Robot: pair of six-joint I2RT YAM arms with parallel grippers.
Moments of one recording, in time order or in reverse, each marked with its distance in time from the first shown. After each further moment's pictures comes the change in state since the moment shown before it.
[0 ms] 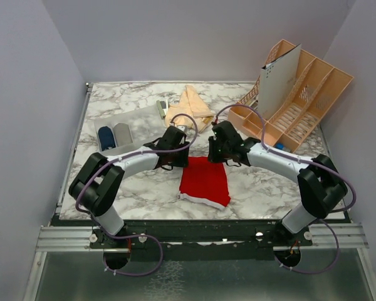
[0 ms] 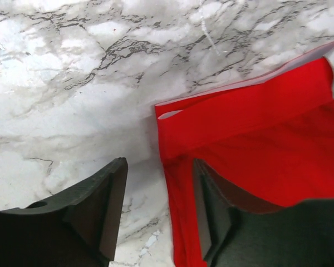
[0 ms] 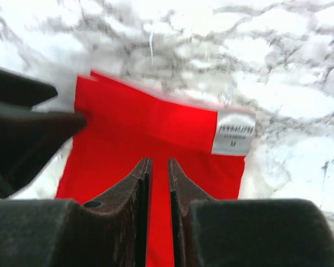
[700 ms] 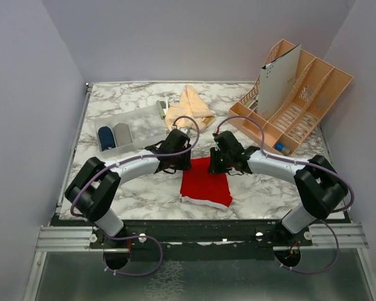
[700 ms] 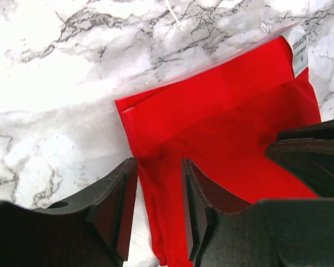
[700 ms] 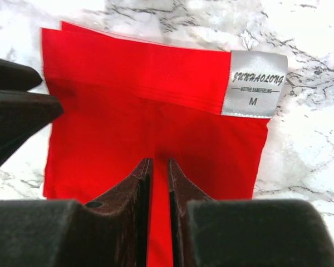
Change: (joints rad) left arm -0.066 -0.080 -0.020 -0.046 0.002 -0.104; right arm 0.004 -0.018 -0.119 0.079 -0.106 0.054
